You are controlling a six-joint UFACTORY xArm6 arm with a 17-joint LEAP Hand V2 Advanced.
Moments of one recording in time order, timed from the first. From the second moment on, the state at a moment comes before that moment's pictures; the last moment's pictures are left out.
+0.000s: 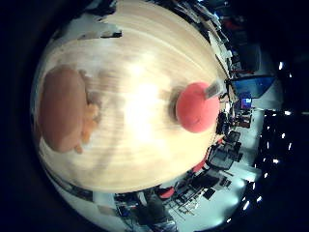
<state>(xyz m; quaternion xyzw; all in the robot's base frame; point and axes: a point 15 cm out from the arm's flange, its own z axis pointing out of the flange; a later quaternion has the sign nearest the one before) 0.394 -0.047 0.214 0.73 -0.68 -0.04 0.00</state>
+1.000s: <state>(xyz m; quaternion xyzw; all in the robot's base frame) 0.397 -0.076 0.163 0.71 -0.70 -0.07 0.01</state>
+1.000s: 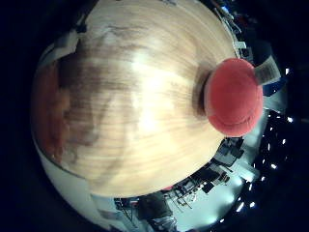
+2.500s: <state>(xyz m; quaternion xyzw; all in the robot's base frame) 0.429 0.111 0.460 0.80 -0.56 0.03 -0.20</state>
